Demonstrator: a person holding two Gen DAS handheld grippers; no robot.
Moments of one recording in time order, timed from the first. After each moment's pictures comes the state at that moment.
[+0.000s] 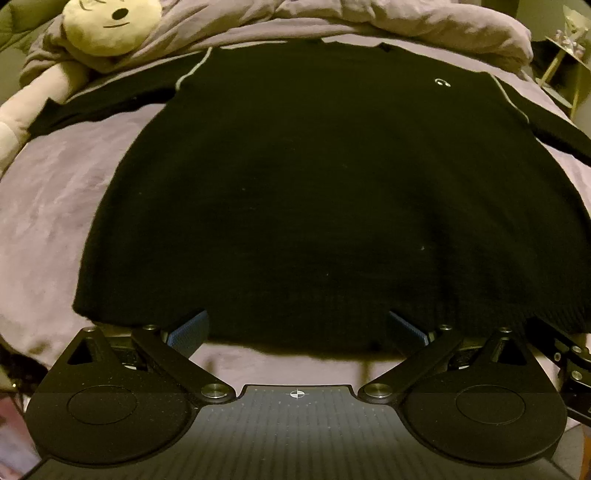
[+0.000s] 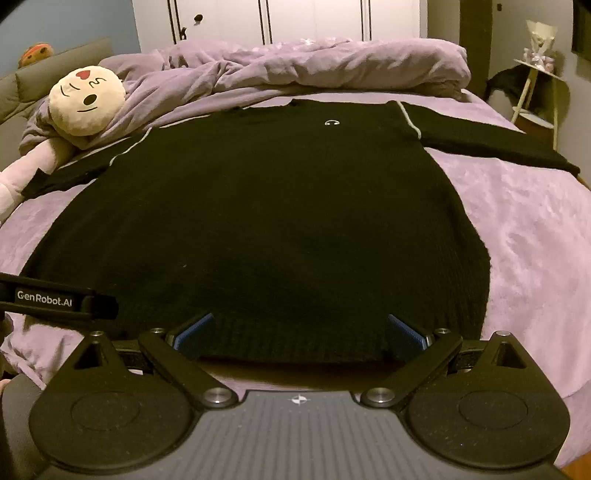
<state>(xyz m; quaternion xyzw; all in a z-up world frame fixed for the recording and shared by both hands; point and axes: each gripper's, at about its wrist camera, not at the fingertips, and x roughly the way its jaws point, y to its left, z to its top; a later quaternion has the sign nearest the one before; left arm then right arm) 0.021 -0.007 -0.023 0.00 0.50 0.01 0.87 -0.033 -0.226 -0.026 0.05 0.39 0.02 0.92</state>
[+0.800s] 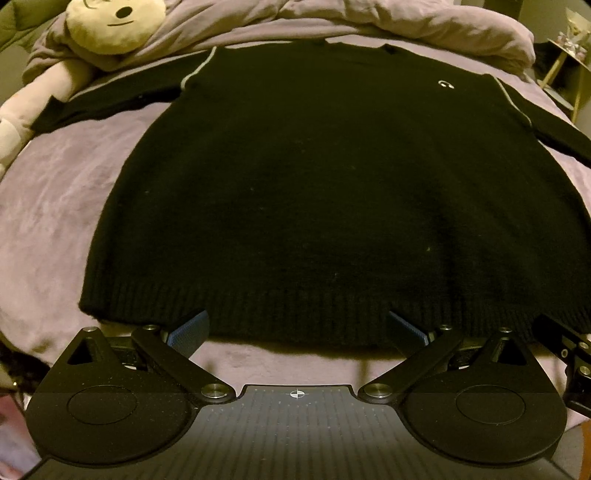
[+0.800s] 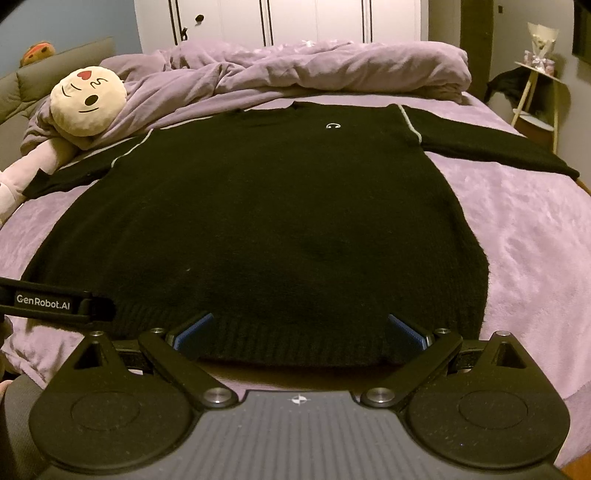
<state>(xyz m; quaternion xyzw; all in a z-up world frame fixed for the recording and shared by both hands) 0.020 -0.002 -0.023 0.00 0.49 0.01 0.87 -0.033 -0.223 -0.021 0.05 0.39 0.02 0.92</state>
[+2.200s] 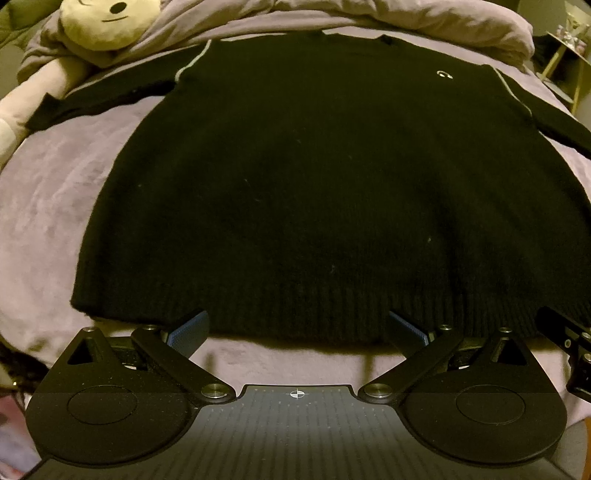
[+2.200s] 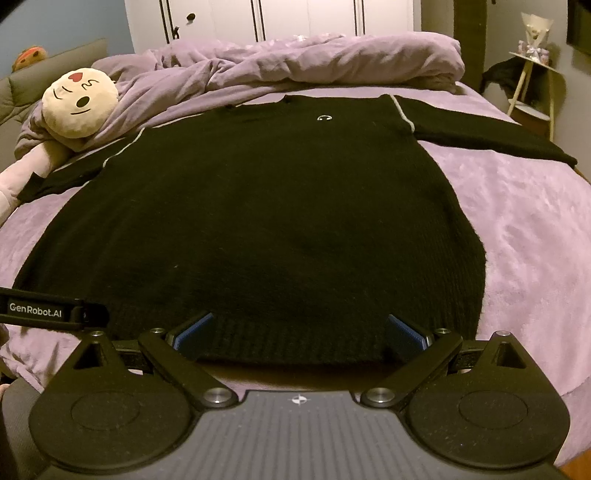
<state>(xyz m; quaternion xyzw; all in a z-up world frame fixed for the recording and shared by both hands) 0.024 -0.003 -0.032 0.01 0.50 0.01 0.86 -0.028 -0.232 -0.030 0.06 0.40 0.01 0.91</state>
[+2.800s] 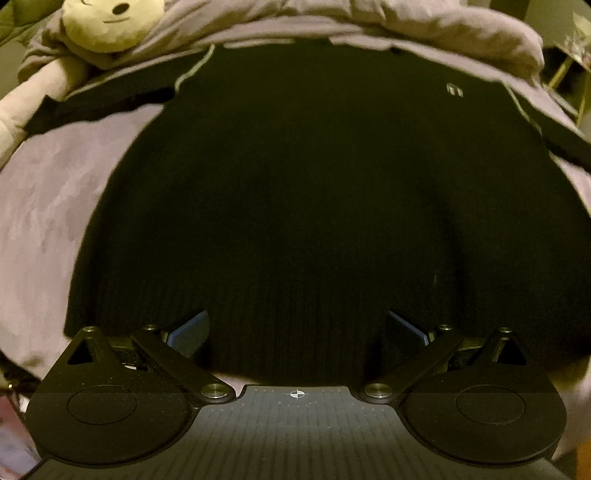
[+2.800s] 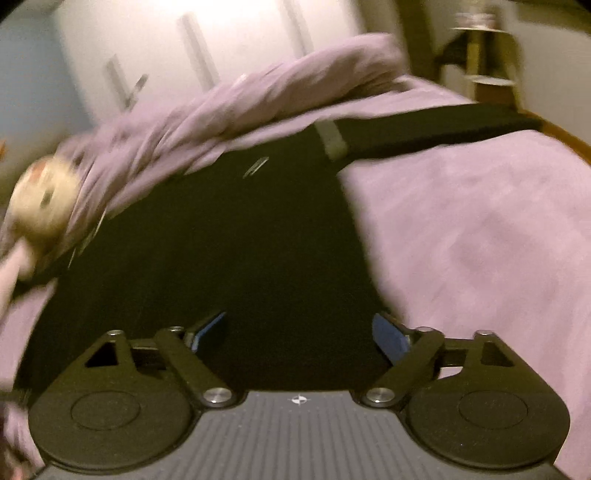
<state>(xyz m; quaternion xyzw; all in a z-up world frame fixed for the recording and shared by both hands) 0.051 -0.002 -0.025 -0.01 0.49 0.02 0.87 0.008 -0.355 -0.030 0.19 0.33 -0.04 0.92</state>
